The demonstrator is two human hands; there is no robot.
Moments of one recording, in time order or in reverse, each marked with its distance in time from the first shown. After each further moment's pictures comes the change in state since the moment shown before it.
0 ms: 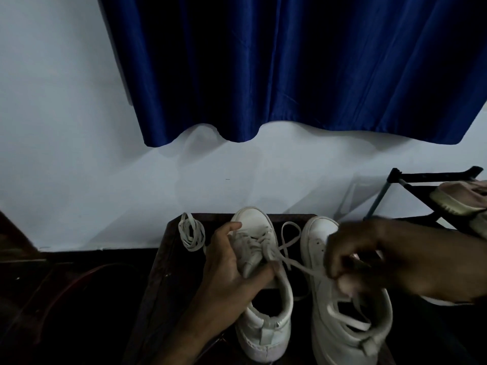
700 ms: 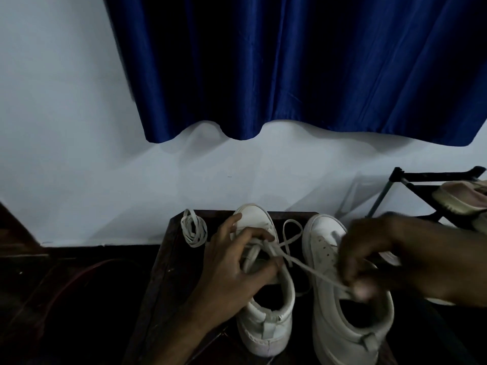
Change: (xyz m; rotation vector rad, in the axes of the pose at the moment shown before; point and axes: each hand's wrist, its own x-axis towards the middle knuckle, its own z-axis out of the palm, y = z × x) left_hand 0.002 0.012 -0.003 0.225 -0.014 0.152; right_hand -0.004 0.002 0.002 -0.117 0.103 -0.025
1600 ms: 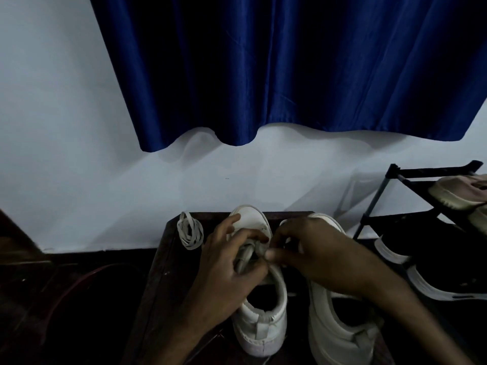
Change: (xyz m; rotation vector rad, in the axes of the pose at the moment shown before) left_hand 0.003 0.000 0.000 0.033 0.037 0.061; right_hand 0.058 -0.009 0.048 -0.018 0.295 0.127
